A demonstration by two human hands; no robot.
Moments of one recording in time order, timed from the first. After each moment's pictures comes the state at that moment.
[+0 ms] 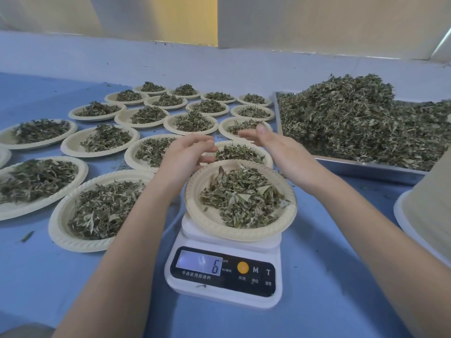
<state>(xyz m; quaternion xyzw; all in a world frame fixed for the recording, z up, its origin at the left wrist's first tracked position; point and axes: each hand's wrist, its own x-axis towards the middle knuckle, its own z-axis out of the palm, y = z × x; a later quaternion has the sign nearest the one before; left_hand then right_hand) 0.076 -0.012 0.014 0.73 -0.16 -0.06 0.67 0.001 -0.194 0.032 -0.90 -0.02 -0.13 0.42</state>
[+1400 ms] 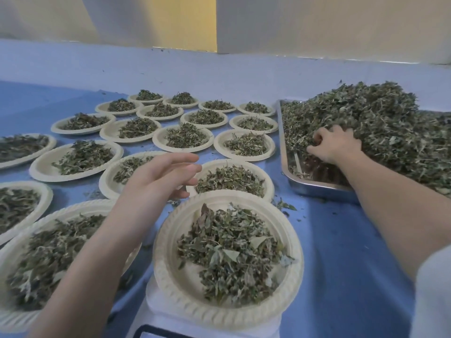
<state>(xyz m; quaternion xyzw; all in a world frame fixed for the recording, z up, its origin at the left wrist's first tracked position) 0.067 -0.010 0.023 0.72 -0.18 -0.04 0.66 0.147 -0.404 0.006 -0.95 0.29 -0.09 0.01</state>
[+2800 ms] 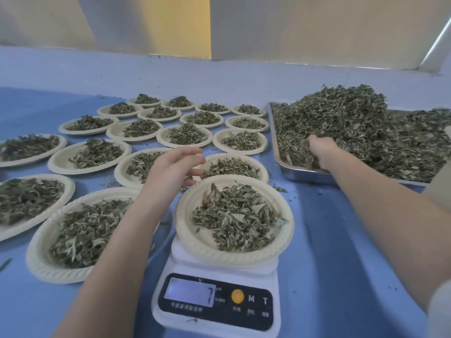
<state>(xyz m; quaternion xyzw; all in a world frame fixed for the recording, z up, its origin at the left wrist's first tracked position) 0.075 -0.008 0.016 0.72 -0.15 -0.05 0.68 0.104 -0.347 0.010 -0.80 0.40 -0.18 0.42</state>
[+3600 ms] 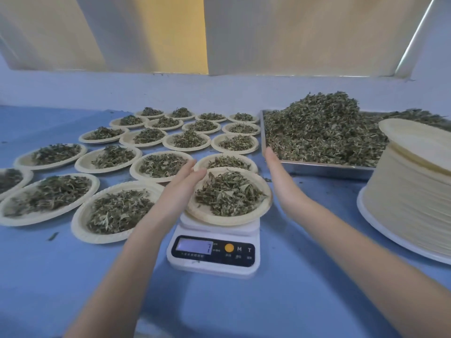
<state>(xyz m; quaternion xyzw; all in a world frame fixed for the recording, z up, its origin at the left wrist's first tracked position) 0.016 0.007 0.002 0.76 -0.17 -0.10 0.62 -0.034 -0.189 0.008 -0.77 0.11 -0.17 0.61</state>
